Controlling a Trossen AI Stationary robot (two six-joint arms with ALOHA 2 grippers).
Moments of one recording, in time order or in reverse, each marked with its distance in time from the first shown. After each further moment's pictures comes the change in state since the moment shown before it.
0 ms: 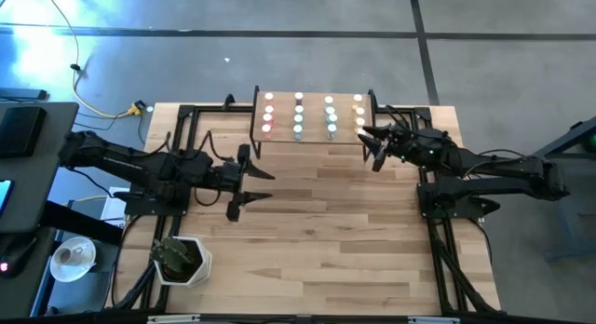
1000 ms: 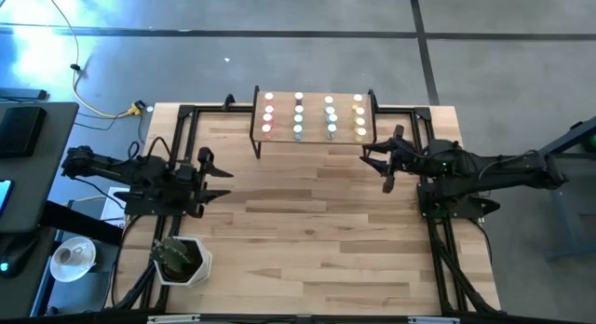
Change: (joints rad) left arm -0.047 -0.724 -0.526 -0.023 -0.068 -0.008; right arm 0.216 -0.080 0.000 -0.023 -0.039 -0.247
